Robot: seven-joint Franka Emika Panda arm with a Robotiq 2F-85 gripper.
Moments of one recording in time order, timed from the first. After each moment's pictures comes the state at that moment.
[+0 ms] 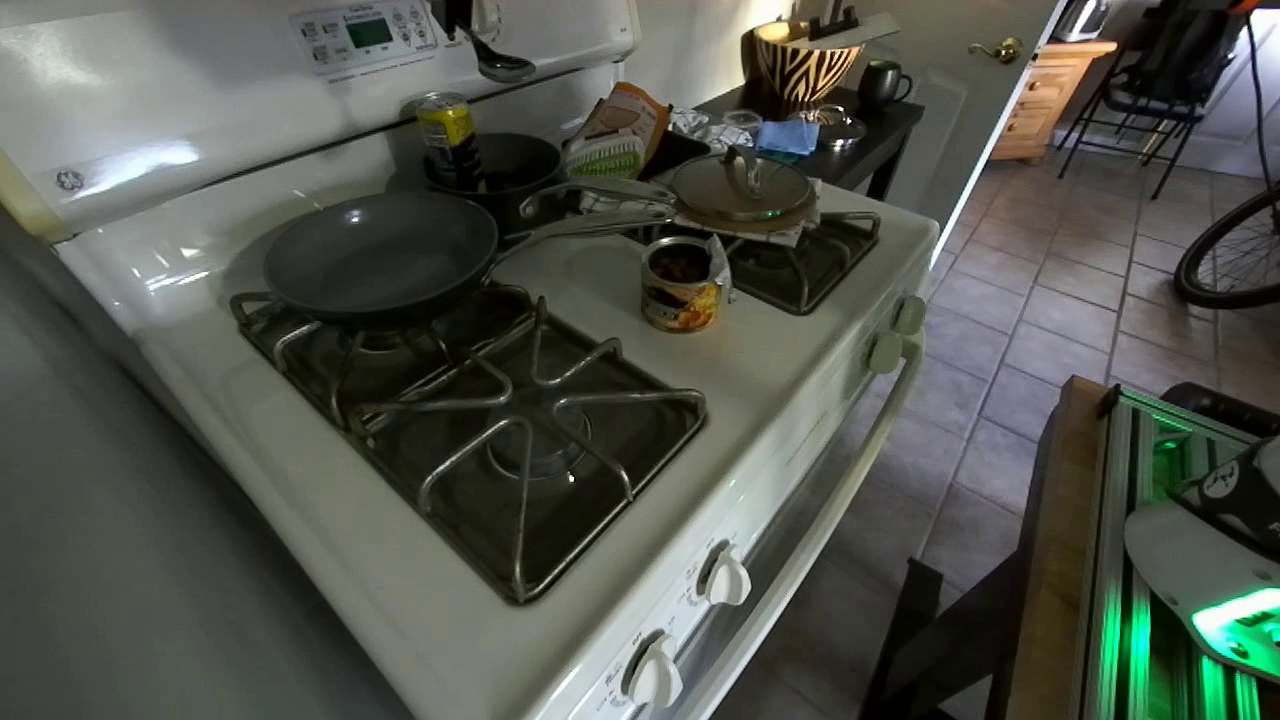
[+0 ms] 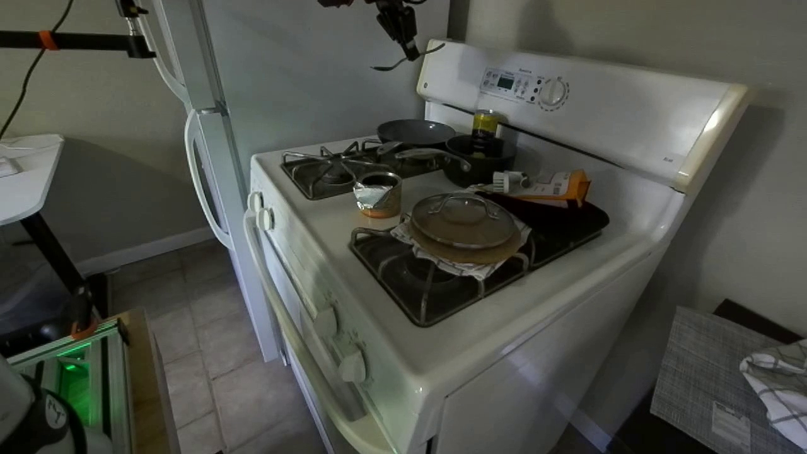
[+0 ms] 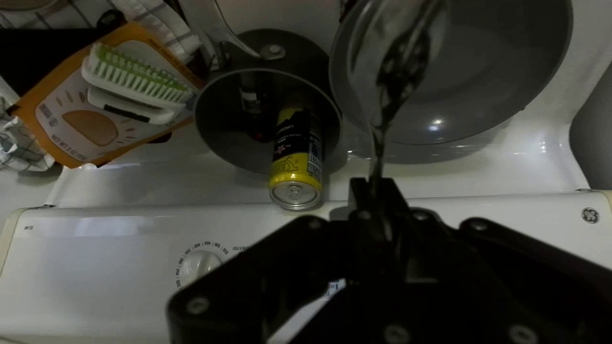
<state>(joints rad) 0.56 0.21 -0.16 -1.60 -0.42 2.22 0.78</state>
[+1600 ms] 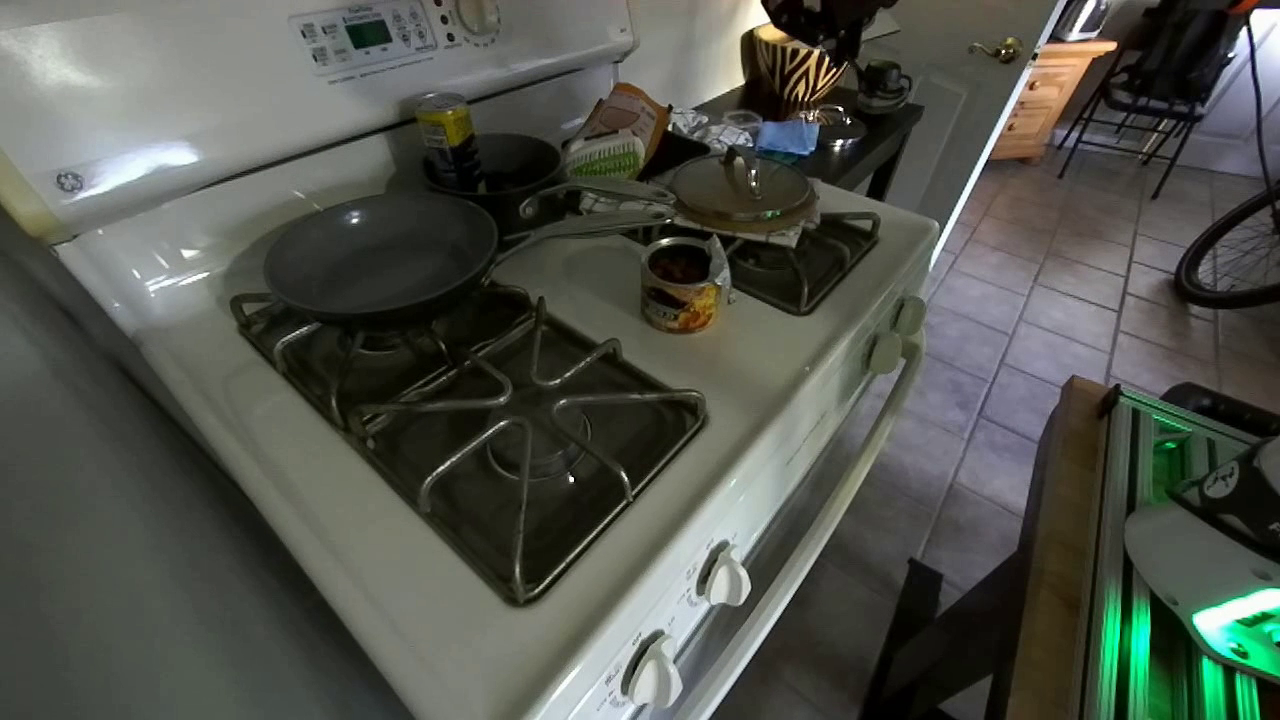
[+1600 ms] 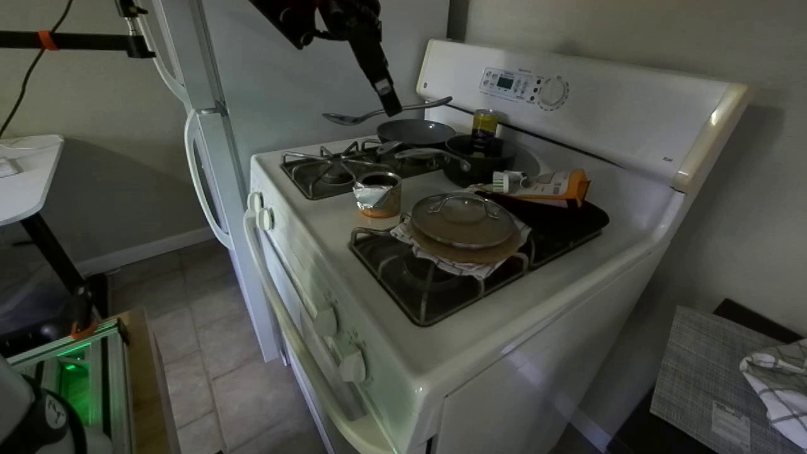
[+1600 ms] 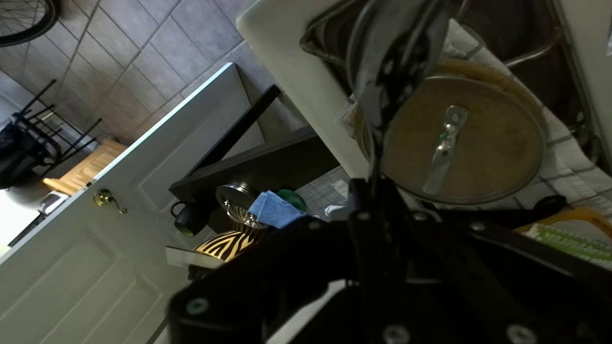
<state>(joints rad) 0.17 -0.21 0.15 -2.12 -0.66 1.73 1.14</state>
